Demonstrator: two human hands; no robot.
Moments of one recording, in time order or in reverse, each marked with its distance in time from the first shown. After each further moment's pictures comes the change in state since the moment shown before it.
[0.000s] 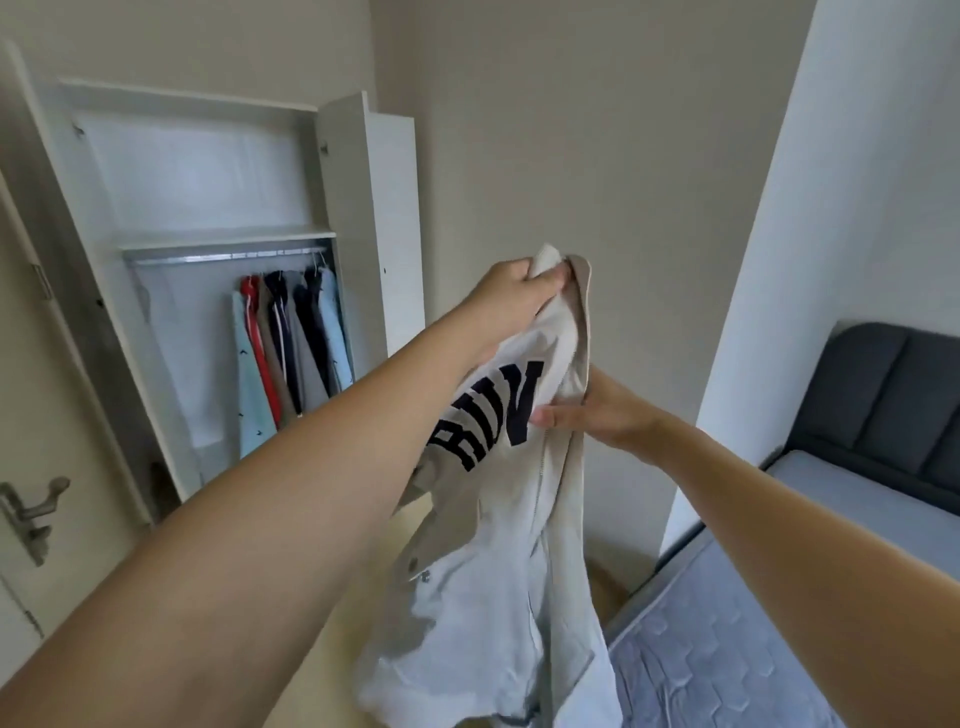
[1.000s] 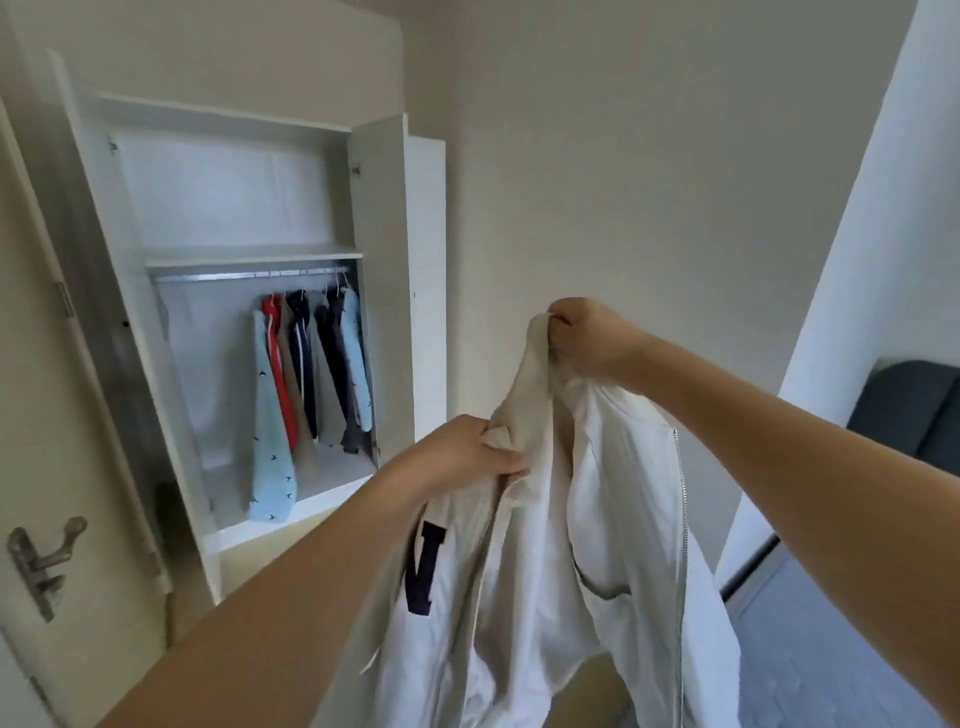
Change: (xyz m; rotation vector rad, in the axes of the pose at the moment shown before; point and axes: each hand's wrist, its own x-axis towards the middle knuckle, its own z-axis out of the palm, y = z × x) left_hand -0.029 -0.116 -0.146 0.424 -0.216 -0.243; right_hand 0.149 -0.103 0.052 -0.561 0.310 0.008
